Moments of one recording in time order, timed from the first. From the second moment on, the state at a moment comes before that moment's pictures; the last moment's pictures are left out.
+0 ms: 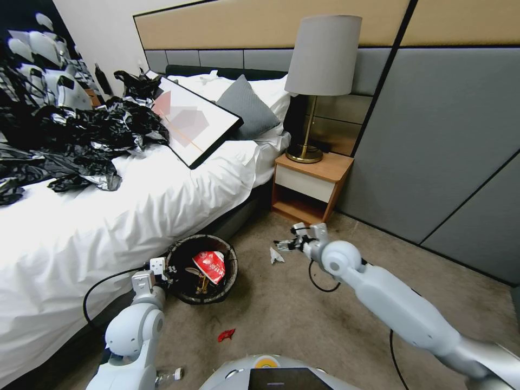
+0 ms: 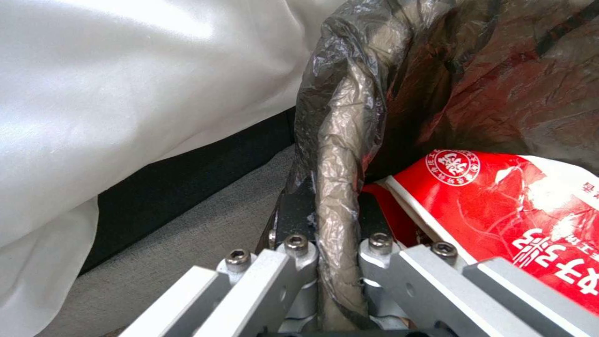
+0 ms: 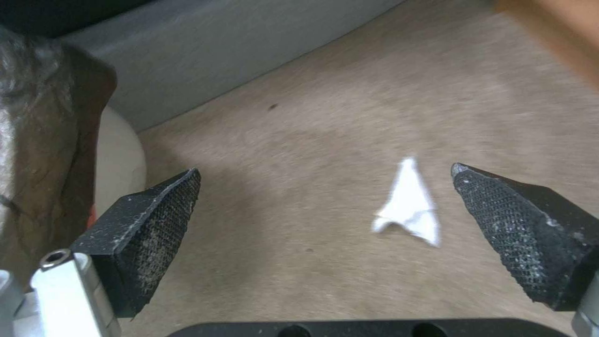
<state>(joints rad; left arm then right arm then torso) 1.50 -1.41 -0.74 -2.22 -0.25 0.74 -0.16 -0.53 0.92 -0.34 1.80 1.21 -0.74 0.41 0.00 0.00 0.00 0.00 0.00</state>
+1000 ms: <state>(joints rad) 1.50 -1.41 -0.73 -2.20 -0.24 0.74 -0.16 -0.44 1.28 -0.38 1.06 0.97 -0.74 0.34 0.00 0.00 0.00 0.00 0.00</state>
